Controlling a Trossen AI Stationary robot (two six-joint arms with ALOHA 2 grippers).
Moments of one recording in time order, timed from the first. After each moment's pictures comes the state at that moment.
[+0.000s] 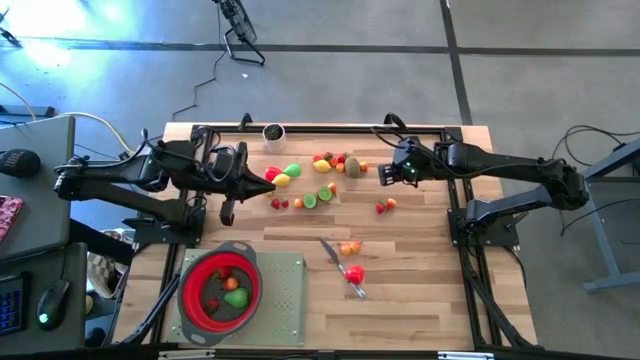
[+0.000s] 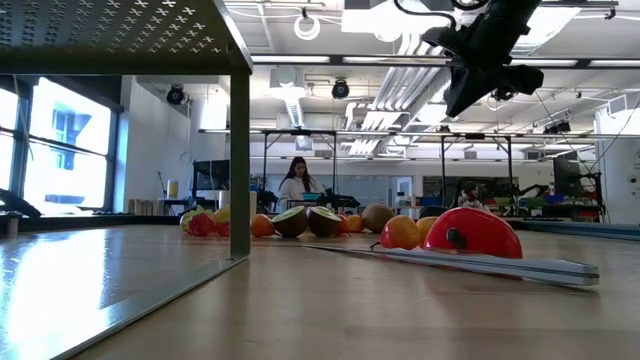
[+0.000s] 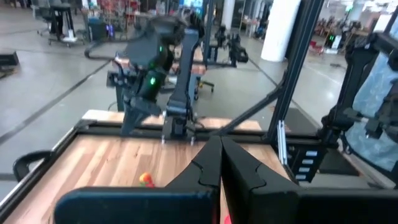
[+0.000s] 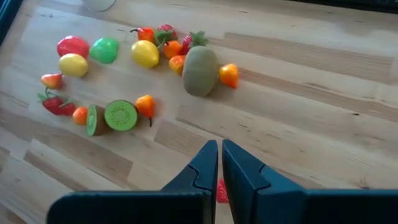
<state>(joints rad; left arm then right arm) -0.05 0.85 1.04 -0.19 0.01 -0.10 -0.25 1.17 1.03 -0.85 0.28 0.97</state>
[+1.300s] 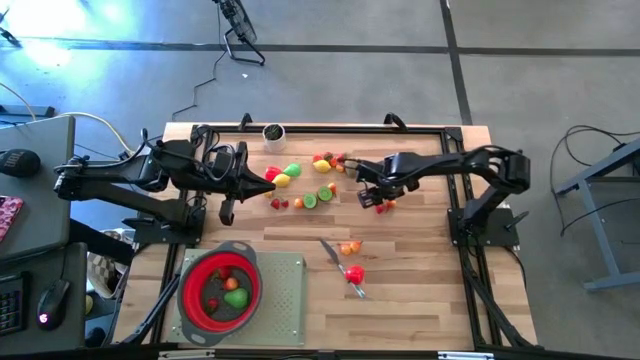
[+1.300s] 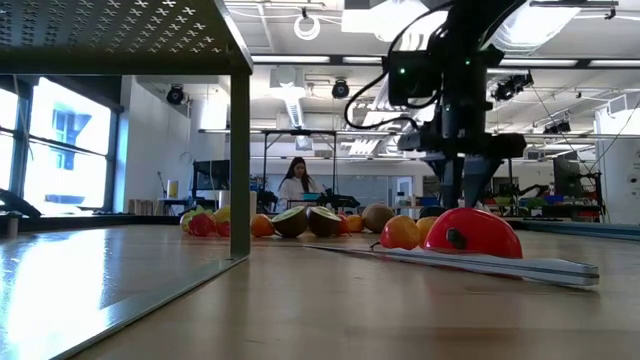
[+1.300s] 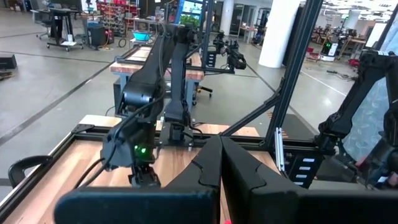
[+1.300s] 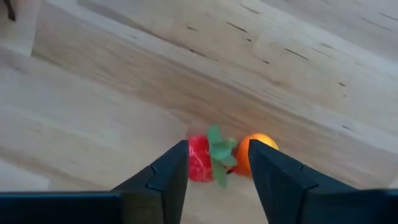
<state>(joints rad) -0.05 0.85 1.04 -0.17 0.01 -0.11 -0.27 1.65 1.03 -0.86 0.07 0.94</state>
